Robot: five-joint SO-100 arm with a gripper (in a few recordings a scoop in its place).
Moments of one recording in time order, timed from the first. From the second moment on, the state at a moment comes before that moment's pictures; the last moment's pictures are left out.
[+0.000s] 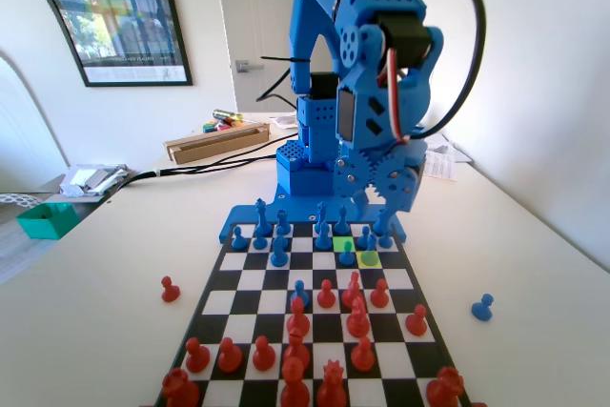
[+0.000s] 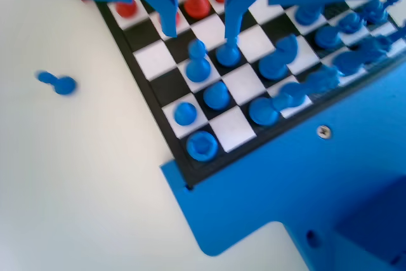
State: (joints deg) arm -17.7 95.5 127.4 54.3 -43.2
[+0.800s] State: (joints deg) arm -17.8 84.8 124.9 49.4 -45.5
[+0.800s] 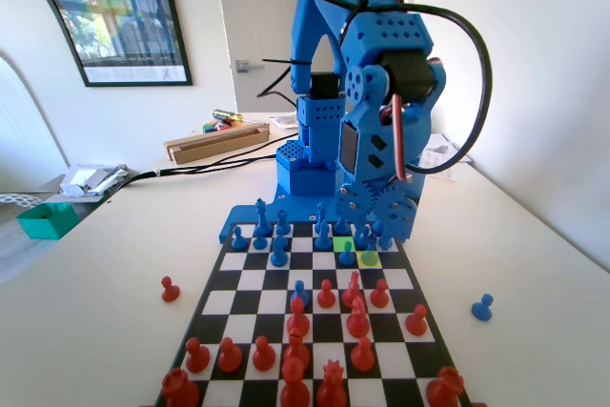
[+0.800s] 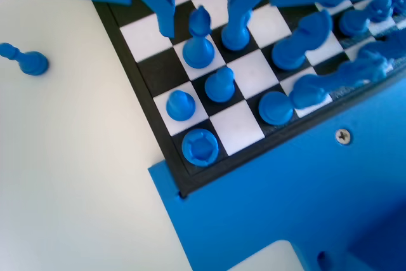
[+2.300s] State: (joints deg) arm -18.0 83.1 126.3 46.5 -49.6
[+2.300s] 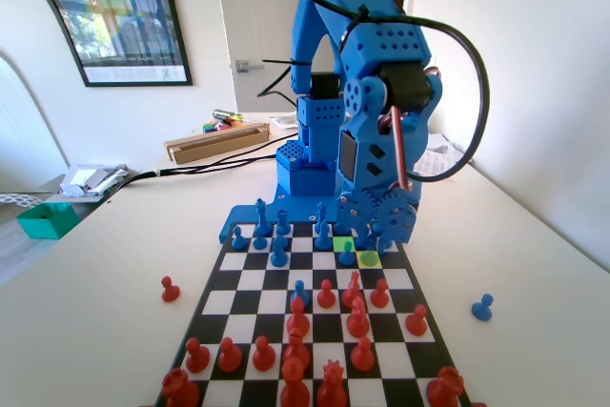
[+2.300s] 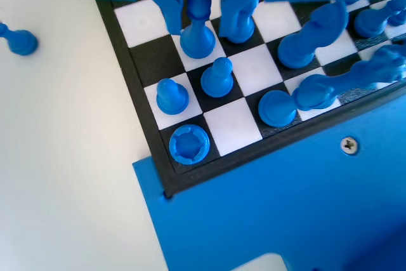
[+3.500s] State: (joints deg) arm -14.2 98.5 127.9 57.3 -52.6
